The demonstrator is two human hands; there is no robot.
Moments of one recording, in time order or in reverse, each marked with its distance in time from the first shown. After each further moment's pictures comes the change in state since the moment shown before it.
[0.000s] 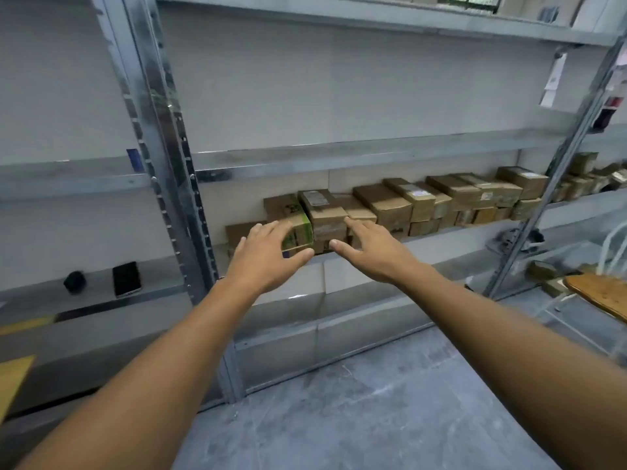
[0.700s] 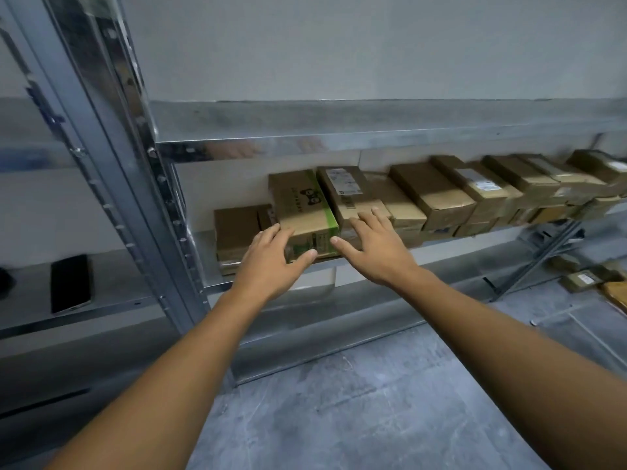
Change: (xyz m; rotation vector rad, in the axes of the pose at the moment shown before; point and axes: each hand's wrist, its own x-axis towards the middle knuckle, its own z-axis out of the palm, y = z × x) left_hand 0.216 -0.143 0.132 -0.224 -0.115 -0.156; right_hand 0.250 0.055 0.128 -0.115 -0.072 0.042
